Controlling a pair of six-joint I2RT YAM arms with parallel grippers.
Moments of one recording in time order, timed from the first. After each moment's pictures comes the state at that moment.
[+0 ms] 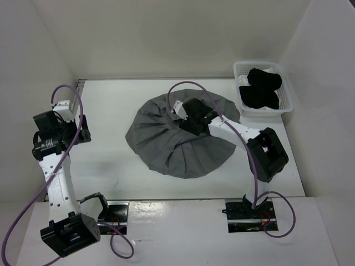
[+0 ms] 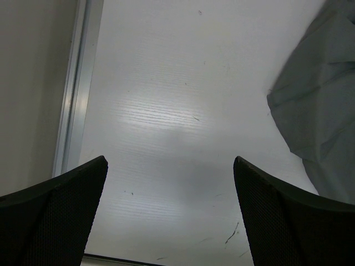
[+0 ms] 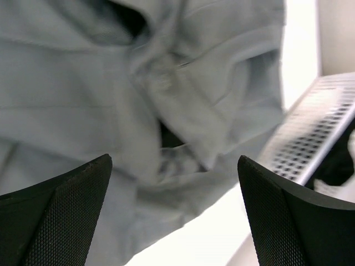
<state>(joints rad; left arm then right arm) 0.46 0.96 1.02 -0.76 0.20 0.15 0.63 1.74 1.23 -0.34 0.38 -0.60</state>
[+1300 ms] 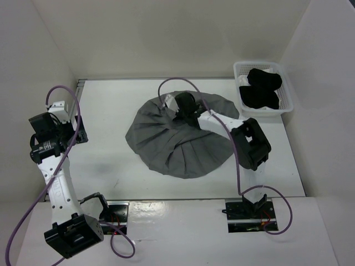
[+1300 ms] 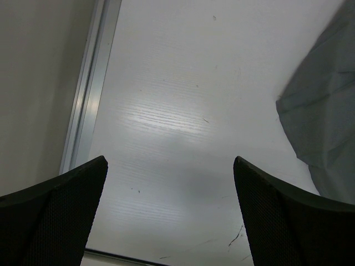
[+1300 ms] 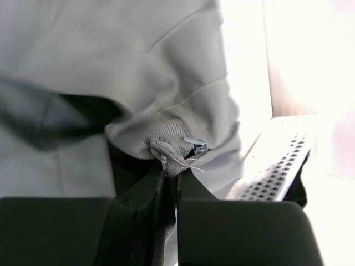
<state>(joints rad) 0.51 0.93 1.02 -0.76 0.20 0.15 0.63 1.98 1.33 -0.06 0.48 -0.81</state>
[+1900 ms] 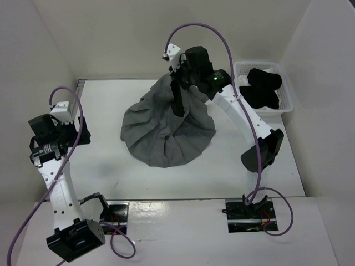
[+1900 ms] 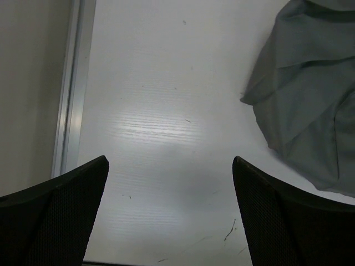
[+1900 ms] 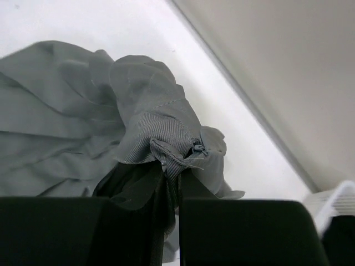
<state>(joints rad) 0.51 0.90 1.02 -0.77 0.29 0.19 0.59 1.87 2.08 -0.65 -0.01 -0.42</state>
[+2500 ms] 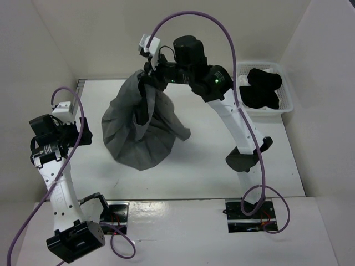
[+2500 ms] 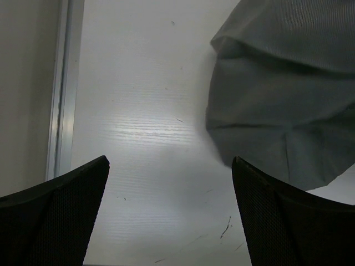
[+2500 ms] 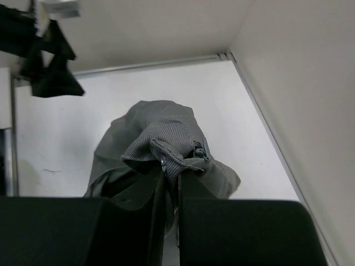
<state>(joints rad) 0.50 0.88 1.02 -0.79 0.34 0.21 0.81 2.05 2.72 -0.91 -0.32 -0.32</state>
